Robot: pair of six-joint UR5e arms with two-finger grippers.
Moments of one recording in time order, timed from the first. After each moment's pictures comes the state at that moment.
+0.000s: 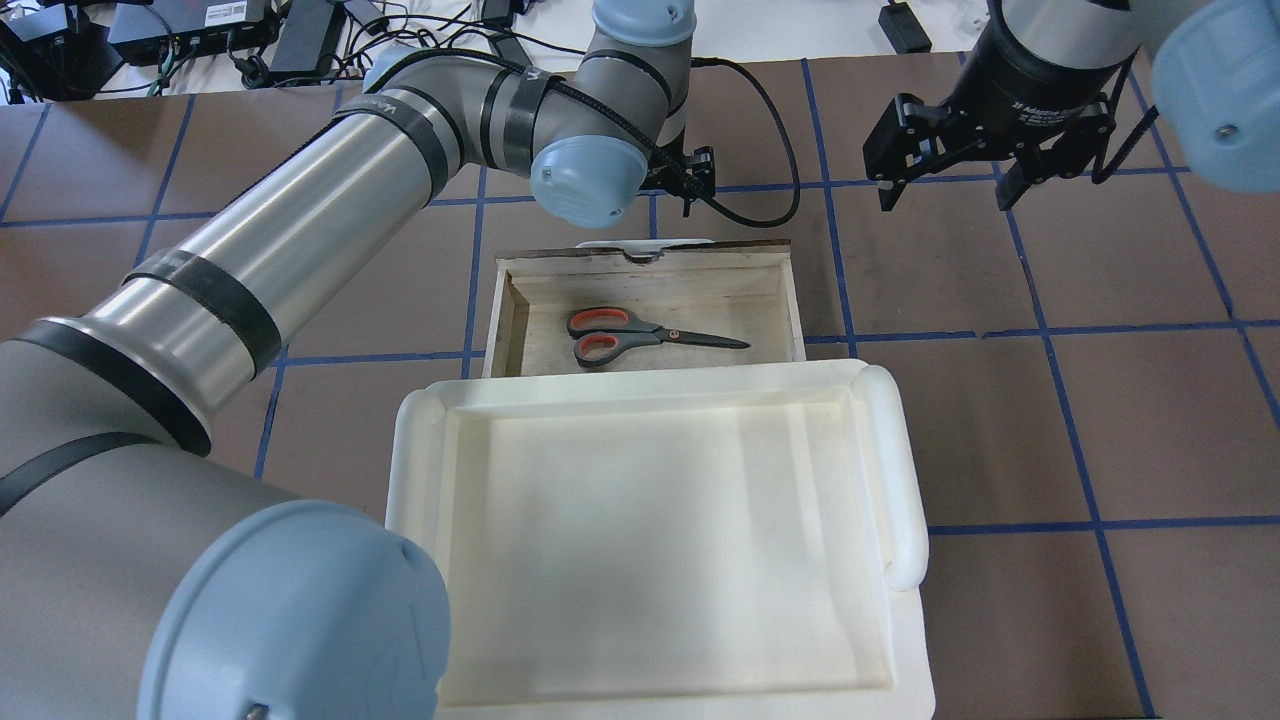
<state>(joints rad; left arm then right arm) -1.94 -2.22 -1.26 -1.14 1.66 -0.39 1.57 -1.59 1.57 -1.62 -1.53 0.01</state>
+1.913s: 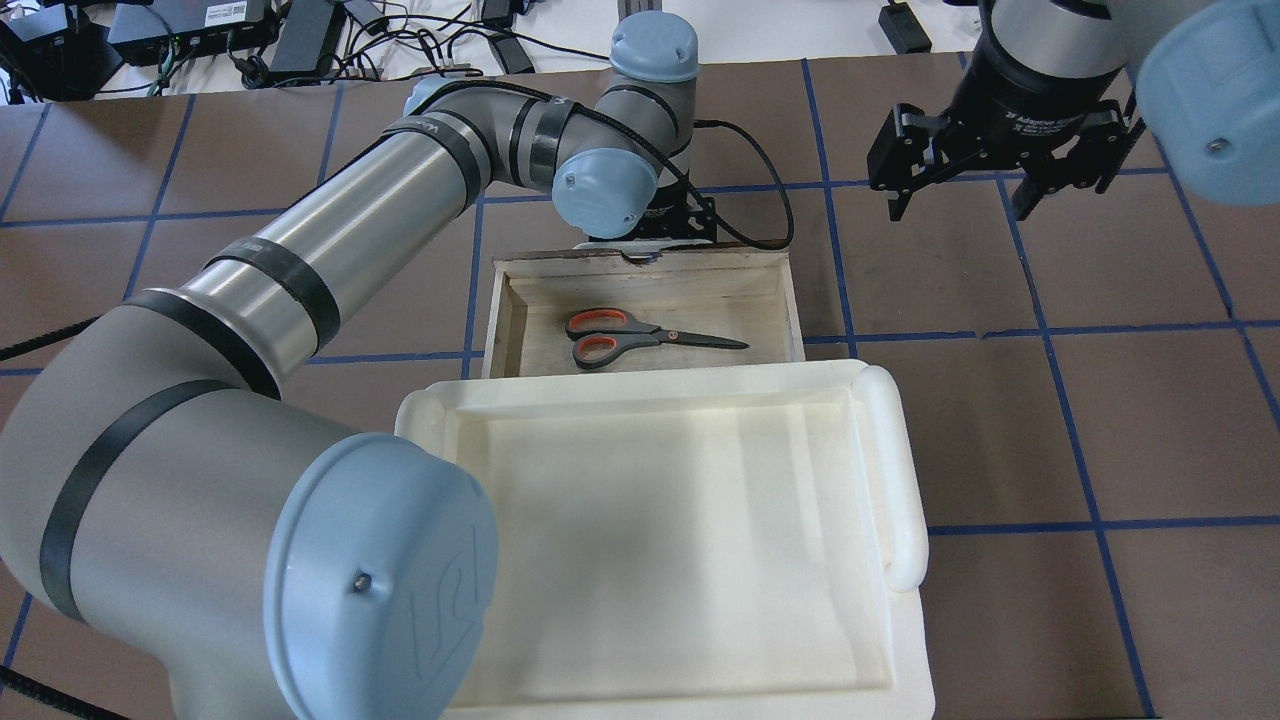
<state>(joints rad) -1.93 -2.31 -1.22 -1.27 1.60 -0.38 1.58 -1.61 1.57 -1.60 -1.59 0.09</state>
